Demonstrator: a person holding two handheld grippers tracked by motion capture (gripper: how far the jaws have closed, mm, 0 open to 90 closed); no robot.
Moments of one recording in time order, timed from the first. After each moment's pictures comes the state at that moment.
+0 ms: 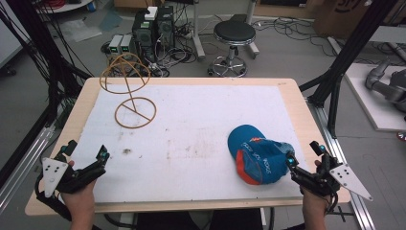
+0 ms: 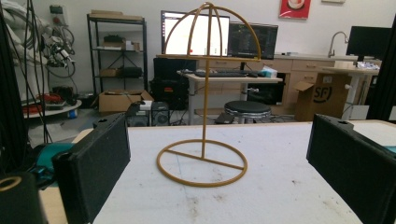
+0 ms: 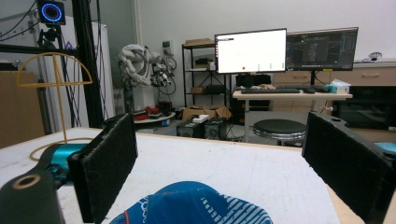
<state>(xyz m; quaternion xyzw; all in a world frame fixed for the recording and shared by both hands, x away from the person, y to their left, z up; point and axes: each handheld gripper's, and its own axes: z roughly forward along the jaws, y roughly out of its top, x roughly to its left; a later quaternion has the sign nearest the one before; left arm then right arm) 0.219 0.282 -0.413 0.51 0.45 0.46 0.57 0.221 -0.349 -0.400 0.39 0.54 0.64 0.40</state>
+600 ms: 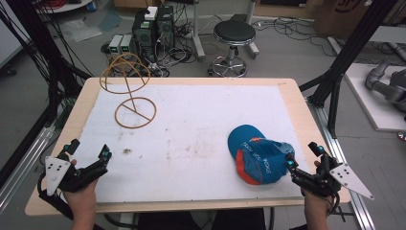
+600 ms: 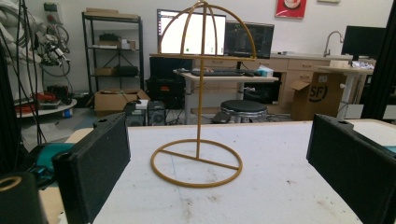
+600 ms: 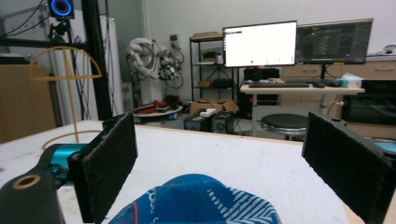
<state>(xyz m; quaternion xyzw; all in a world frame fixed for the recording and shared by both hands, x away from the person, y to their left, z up) 0.223 0.278 -0.413 0.51 0.44 0.46 0.58 0.219 -0.350 -0.399 0.38 0.56 0.63 0.38</state>
